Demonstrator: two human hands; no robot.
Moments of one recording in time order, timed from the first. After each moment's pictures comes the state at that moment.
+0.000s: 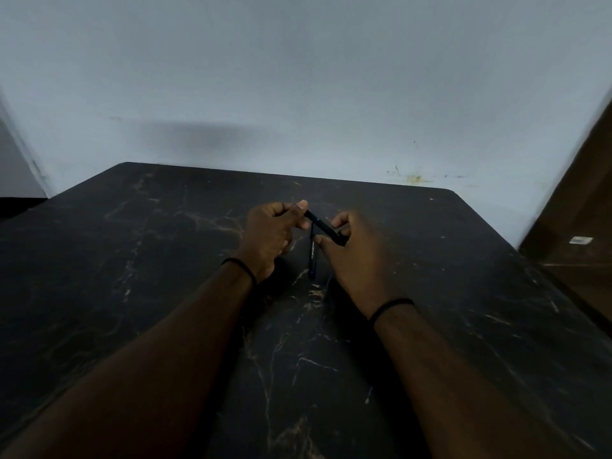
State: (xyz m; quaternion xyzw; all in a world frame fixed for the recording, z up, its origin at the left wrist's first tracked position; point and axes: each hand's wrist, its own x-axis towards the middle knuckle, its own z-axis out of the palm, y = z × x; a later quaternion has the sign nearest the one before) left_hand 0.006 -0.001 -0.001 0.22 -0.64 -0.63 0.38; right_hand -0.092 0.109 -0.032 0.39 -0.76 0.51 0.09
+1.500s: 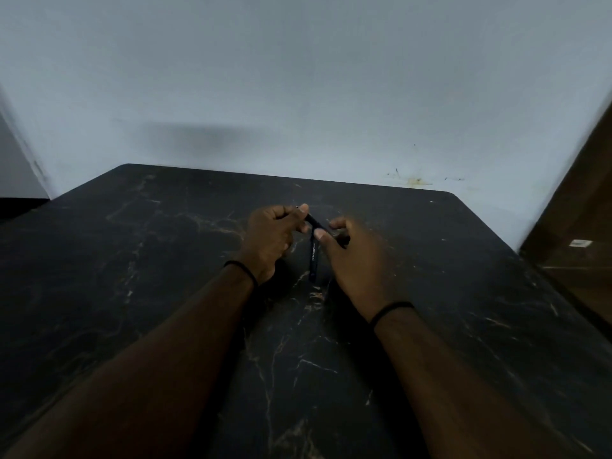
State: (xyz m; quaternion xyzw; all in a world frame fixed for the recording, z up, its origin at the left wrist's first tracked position) left_hand 0.006 -0.005 -0.004 0.21 -0.65 -0.63 0.38; right_hand -0.083 0.115 -0.021 0.38 -0.78 0.49 0.07
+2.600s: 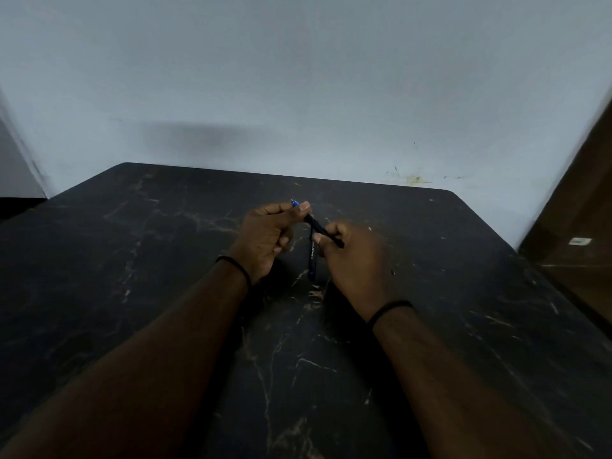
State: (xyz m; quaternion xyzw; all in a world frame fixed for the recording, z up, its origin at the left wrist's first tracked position) left_hand 0.011 -0.011 -0.004 0.17 -0.60 -0.70 0.34; right_hand -0.081 0.115 -0.020 0.41 -0.78 0.48 0.05
